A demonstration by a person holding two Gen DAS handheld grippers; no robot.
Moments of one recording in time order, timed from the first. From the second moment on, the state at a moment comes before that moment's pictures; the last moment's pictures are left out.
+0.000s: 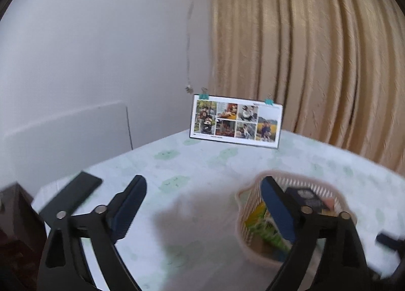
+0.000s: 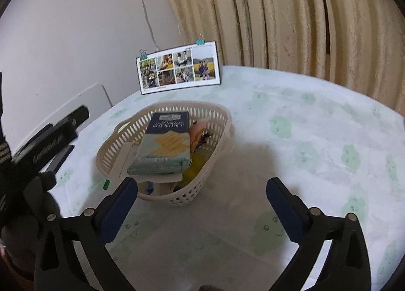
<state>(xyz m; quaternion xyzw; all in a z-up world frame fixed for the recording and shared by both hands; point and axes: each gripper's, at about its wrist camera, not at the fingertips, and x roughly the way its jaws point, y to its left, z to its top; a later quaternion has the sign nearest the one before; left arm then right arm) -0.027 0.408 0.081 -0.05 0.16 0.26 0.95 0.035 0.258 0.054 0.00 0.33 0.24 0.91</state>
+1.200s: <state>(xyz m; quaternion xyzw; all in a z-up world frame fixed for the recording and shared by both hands) -0.032 0.383 0.059 0.04 0.23 0.23 0.94 0.019 0.276 0.050 -0.05 0.35 0.26 0.90</state>
